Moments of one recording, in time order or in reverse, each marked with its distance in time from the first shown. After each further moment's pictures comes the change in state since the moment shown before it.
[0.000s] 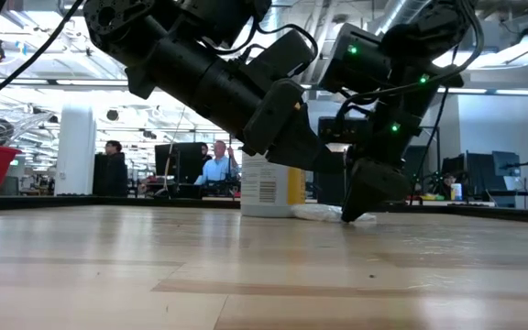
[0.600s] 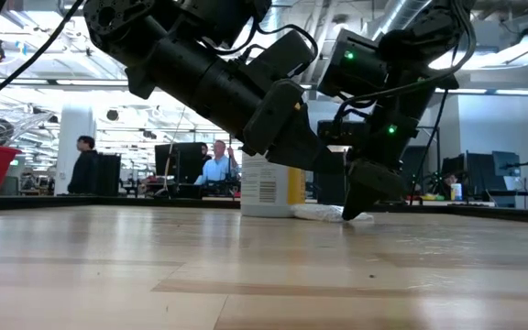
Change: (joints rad) left arm 0.000 0.000 0.000 0.000 0.000 0.000; right arm -0.024 0.000 -0.002 -0.001 -0.023 0.026
